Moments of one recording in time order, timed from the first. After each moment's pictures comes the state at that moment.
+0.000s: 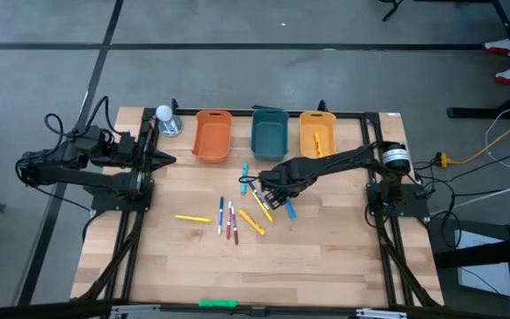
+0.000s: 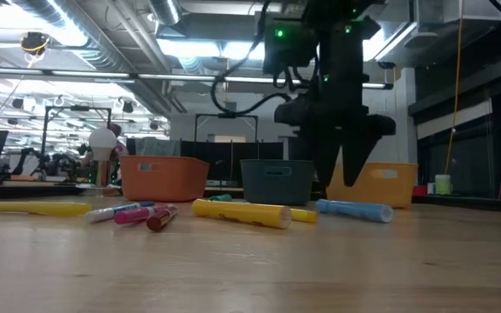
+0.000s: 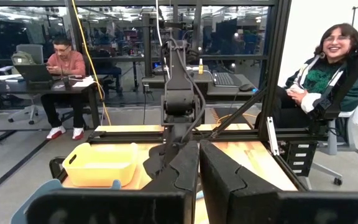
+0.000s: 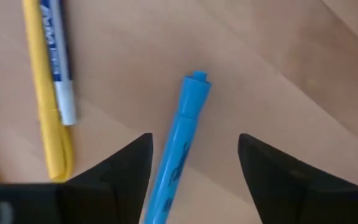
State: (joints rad) left arm 0.00 0.39 0.78 -0.39 0.00 0.00; right arm 0.02 1.89 1.37 -0.96 0.09 0.94
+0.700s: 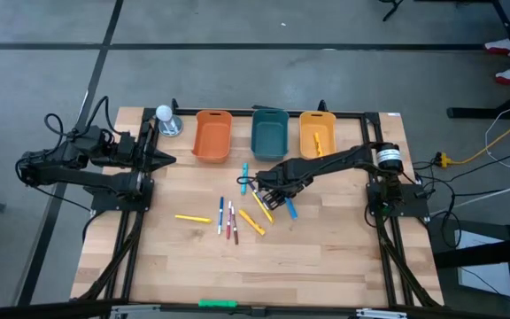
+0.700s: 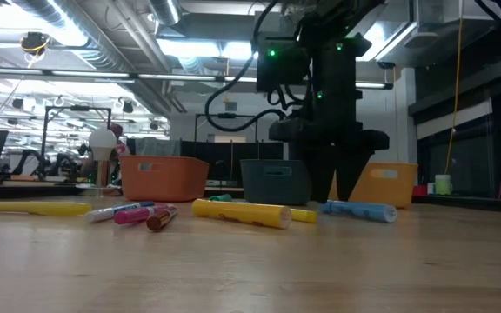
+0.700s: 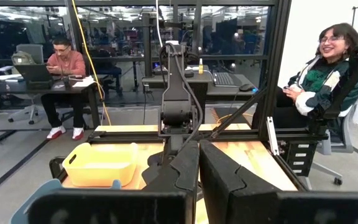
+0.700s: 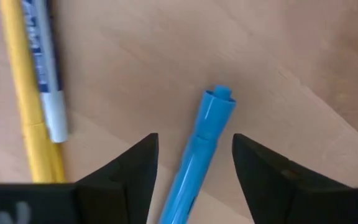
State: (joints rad) left arm 0.00 0.39 0.78 -0.39 0.00 0.00; right arm 0.00 1.95 1.37 -0.91 0.06 0.91
